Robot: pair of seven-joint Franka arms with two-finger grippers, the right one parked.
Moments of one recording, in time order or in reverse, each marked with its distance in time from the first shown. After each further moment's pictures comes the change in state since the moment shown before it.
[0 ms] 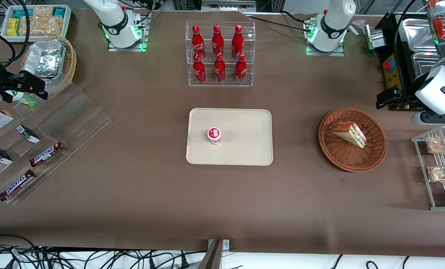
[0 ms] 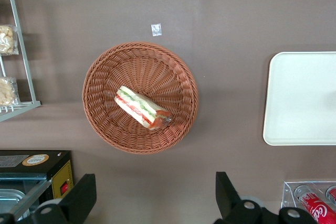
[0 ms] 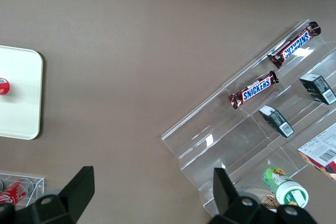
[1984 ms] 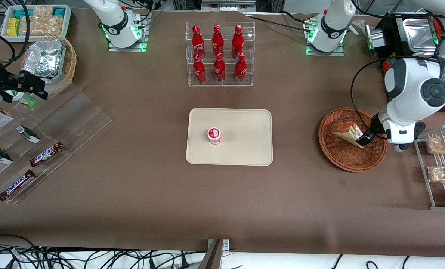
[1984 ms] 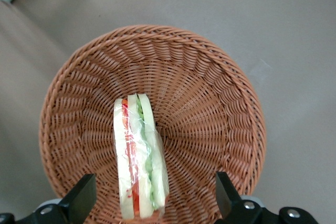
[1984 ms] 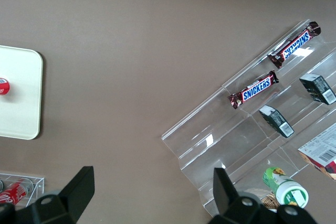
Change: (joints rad) arm 0.084 0.029 0.014 -0.689 0.060 0.825 -0.789
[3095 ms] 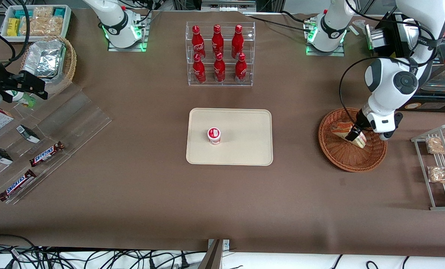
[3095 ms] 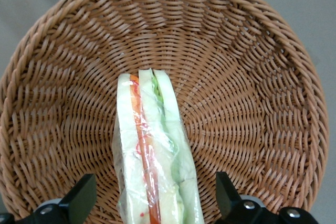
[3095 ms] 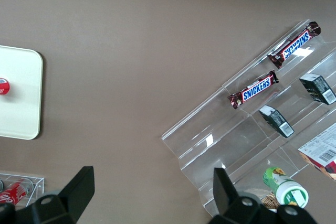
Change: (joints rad) arm 0.016 0.005 -0.002 -0.274 0.000 0.374 -0.091
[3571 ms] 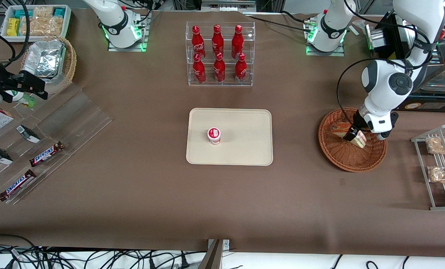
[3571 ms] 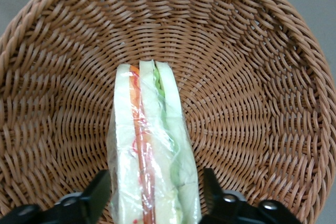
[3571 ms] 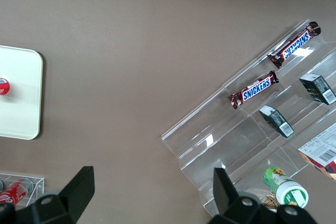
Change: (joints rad) arm -0.005 0.024 -0.004 -0.006 0.000 0.035 -0.060
